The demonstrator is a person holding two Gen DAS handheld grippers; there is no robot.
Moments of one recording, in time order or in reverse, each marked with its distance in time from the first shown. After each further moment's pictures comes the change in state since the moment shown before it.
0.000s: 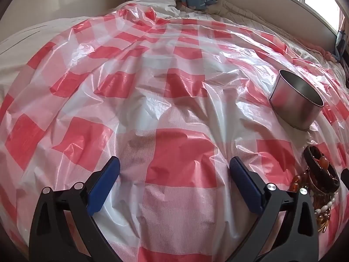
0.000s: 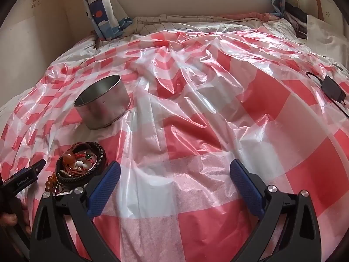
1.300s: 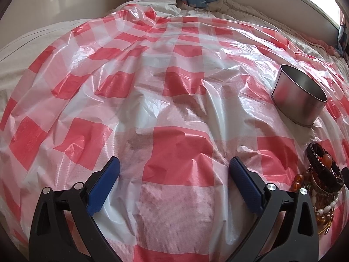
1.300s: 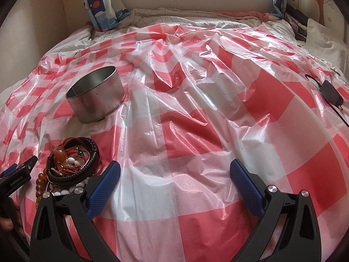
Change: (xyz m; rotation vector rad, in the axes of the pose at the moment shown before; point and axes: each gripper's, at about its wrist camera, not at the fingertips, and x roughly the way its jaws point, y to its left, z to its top) left arm 0.003 -0.001 0.002 0.028 0.000 0.039; right arm 0.007 0.008 0.005 -0.028 0.042 -0.062
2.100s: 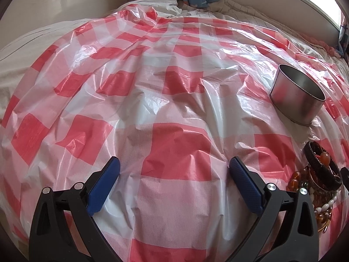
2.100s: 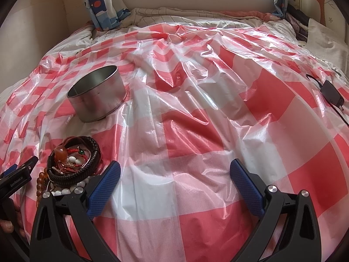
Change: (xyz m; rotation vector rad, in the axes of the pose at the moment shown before) left arm -0.001 0.000 -0.003 -0.008 0.002 0.002; right arm 0.001 0.002 0.000 0.001 -0.001 0.001
